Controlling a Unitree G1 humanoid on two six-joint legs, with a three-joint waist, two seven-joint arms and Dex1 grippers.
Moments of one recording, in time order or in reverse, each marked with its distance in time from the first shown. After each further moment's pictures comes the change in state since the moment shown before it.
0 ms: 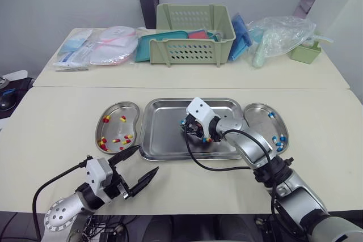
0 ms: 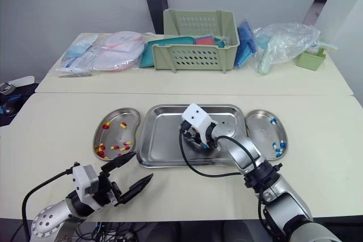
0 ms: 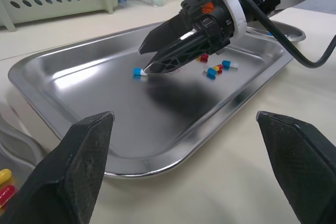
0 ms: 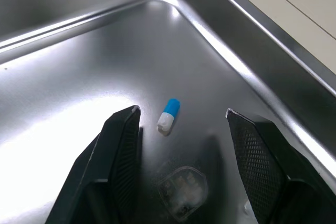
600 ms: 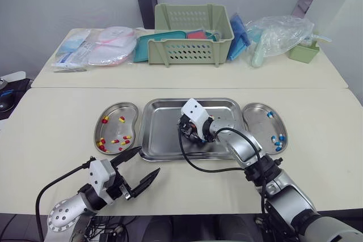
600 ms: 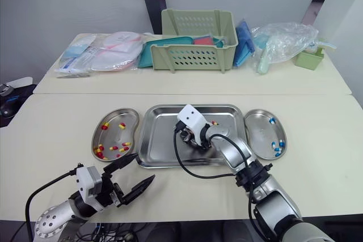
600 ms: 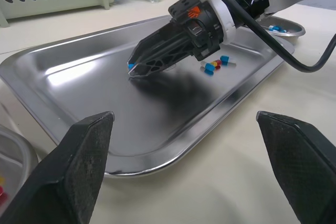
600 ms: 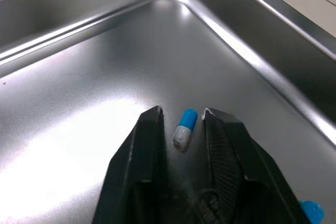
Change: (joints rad) left arm 0.000 -0.001 -0.015 0.006 0.013 -0.016 0.011; right arm -0.012 0.097 -0.036 0.100 -0.033 -0.010 0.012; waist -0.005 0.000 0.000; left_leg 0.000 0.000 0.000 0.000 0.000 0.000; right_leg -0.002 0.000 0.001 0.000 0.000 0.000
